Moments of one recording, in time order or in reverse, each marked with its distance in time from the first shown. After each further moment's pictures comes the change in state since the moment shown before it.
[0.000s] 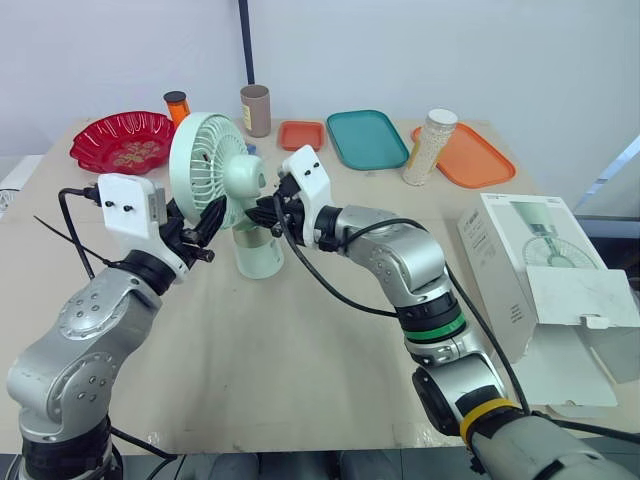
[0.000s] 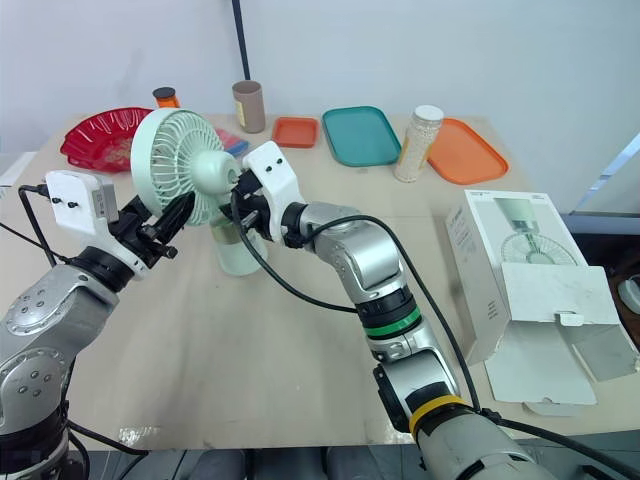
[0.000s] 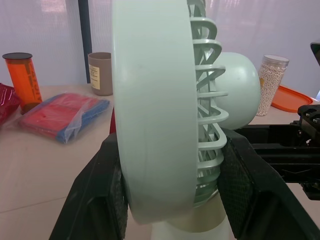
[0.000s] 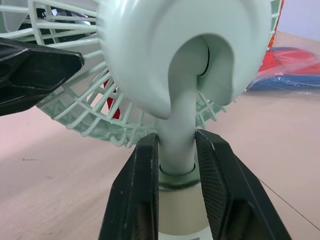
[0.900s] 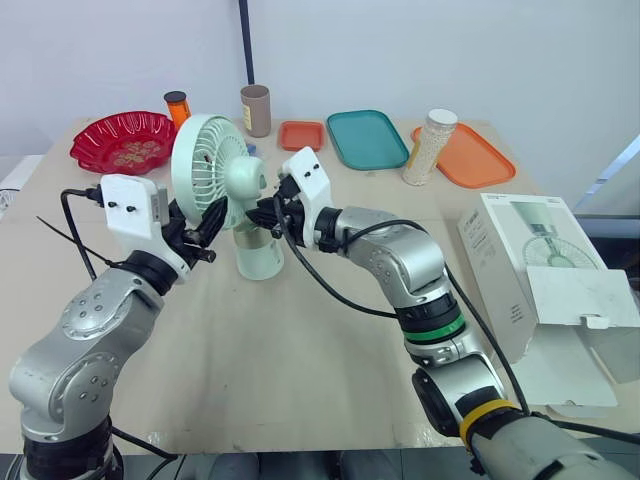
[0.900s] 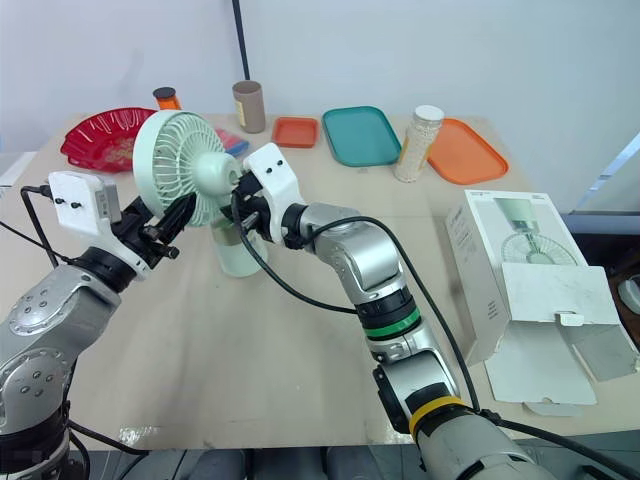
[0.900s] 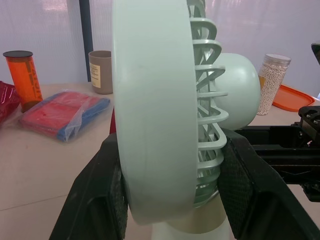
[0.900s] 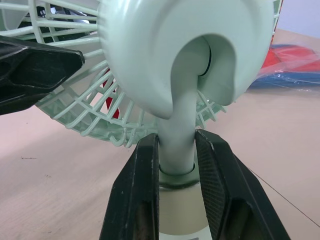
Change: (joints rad) left arm 0.000 -0.001 -0.011 0.000 0.001 0.000 0.015; right arm 0.006 0.002 0.000 0.000 -0.006 0.002 0.000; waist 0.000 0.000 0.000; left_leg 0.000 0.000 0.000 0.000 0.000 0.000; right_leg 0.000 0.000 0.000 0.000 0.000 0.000
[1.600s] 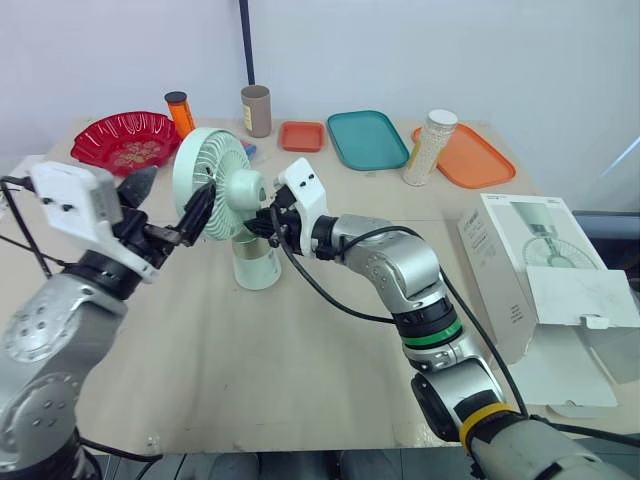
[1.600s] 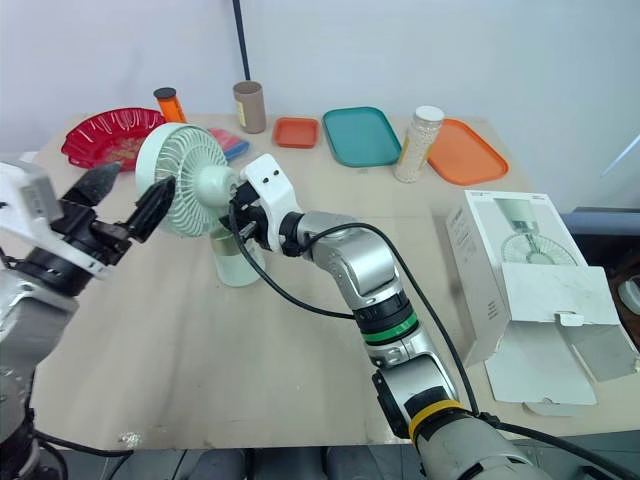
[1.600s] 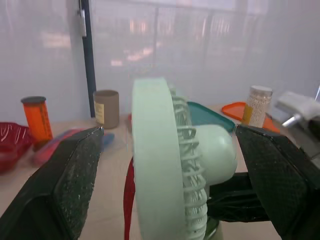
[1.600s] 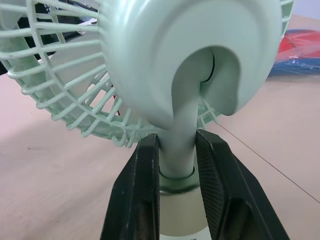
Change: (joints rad) left arm 0.073 0.101 0.209 -0.118 -0.180 -0.047 -0.074; right arm 0.022 0.005 0.020 0.000 -0.001 0.013 0.003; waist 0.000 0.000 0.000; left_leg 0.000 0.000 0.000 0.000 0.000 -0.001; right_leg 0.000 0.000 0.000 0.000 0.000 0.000
